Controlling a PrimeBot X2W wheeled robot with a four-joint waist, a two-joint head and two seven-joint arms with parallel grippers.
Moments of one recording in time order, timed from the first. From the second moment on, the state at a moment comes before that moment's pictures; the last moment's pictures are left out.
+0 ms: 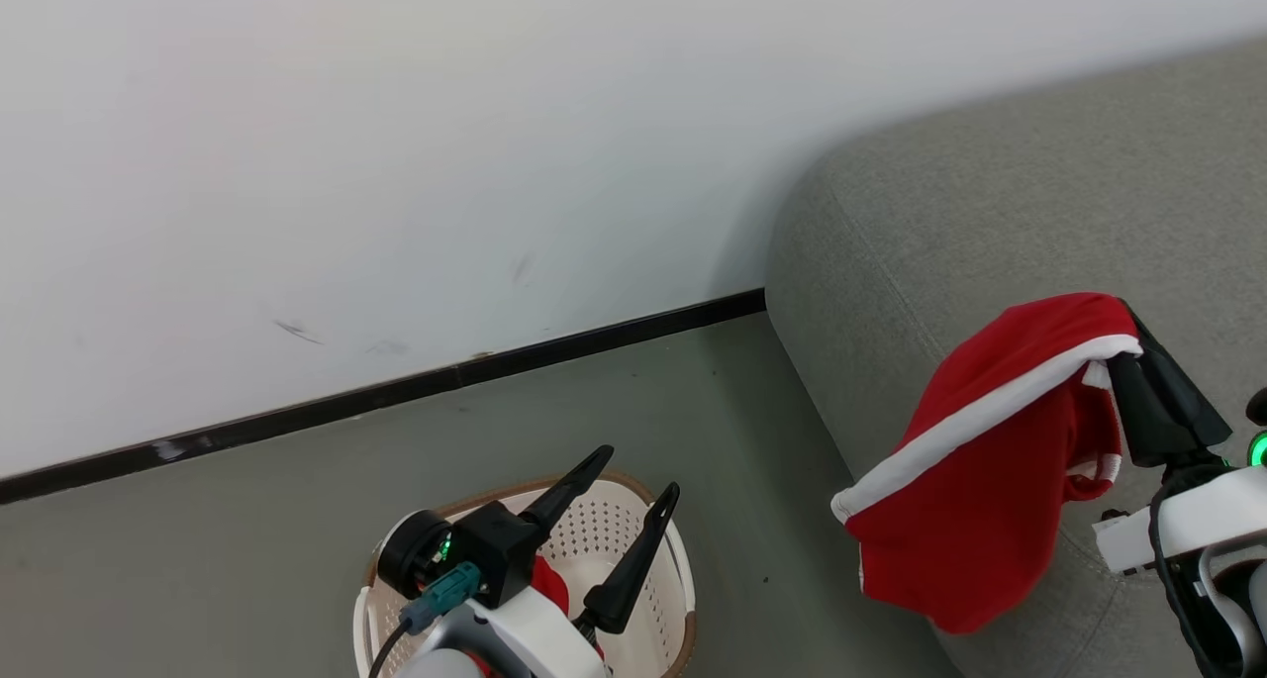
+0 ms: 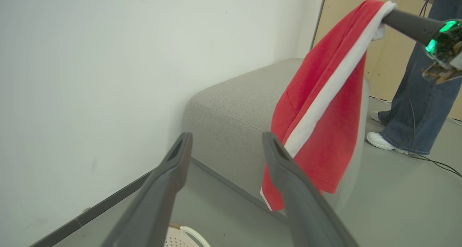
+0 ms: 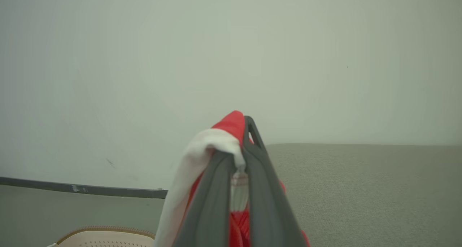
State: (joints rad) left arm -0.27 0.06 -0.59 0.22 -0.40 -0.09 -0.18; right arm -0.12 -0.31 0.04 -0.01 0.23 0.13 -0.25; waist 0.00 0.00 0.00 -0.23
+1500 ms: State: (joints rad) left arm -0.32 0.11 -0.61 0.02 -0.31 -0.05 -0.12; right arm -0.84 -0.60 -0.29 0.29 0.37 0.13 -0.06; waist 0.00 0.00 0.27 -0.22
